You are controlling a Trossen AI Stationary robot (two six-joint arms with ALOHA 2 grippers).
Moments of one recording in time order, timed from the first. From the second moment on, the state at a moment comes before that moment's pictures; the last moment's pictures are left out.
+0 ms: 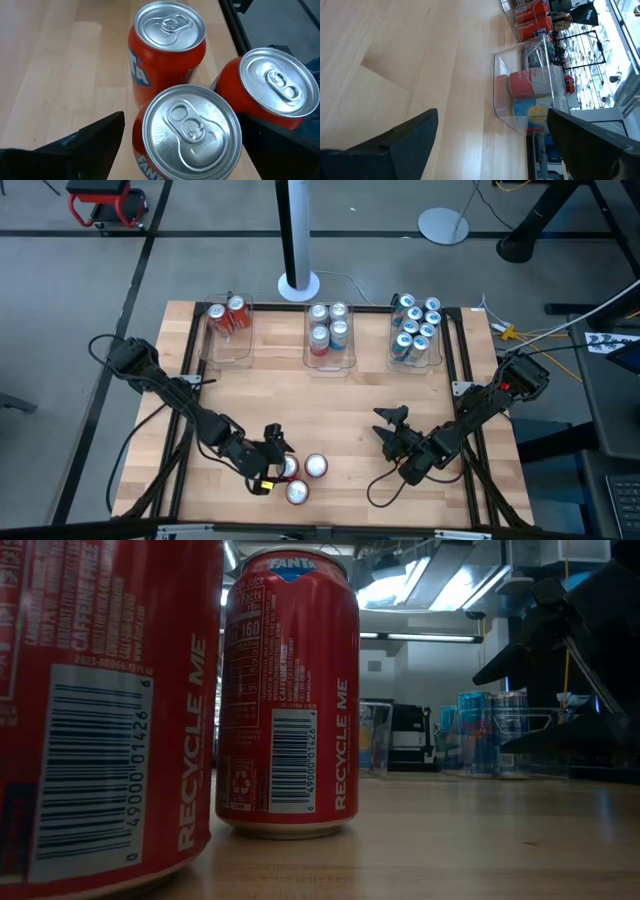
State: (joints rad) left arm -0.64 1.55 0.87 -0.07 -0.35 -0.46; right arm 0.75 1.65 0.63 -0.10 1.14 -0.11
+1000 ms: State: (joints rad) left arm -0.62 1.49 0.88 -0.19 -0.35 -0.53; right arm 0.75 1.65 0.63 -0.10 1.14 -0.11
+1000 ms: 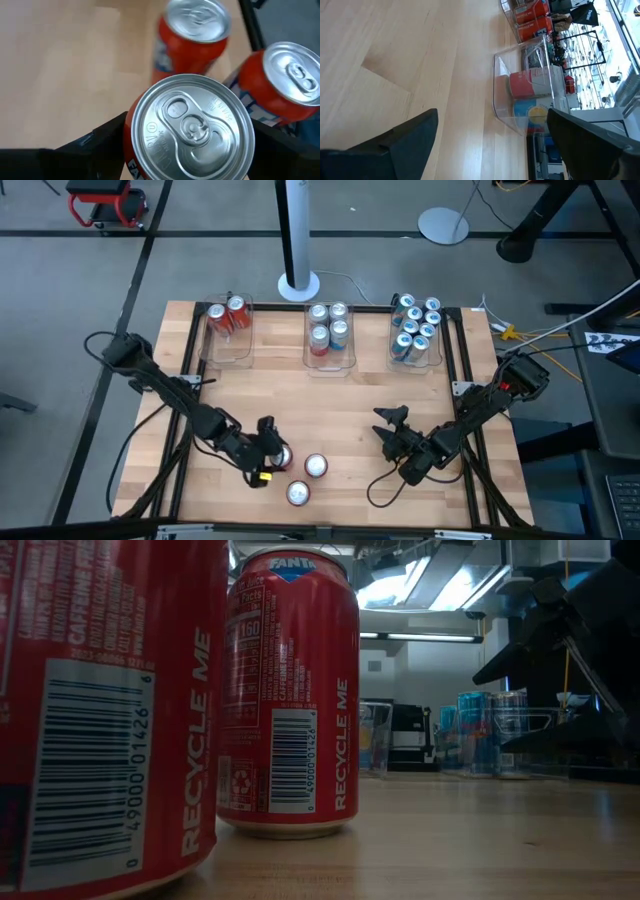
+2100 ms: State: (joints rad) left arm -0.09 0.97 0.88 -0.87 -1.01 -0.65; right arm 0.75 1.65 0.63 -0.10 1.14 -0.11
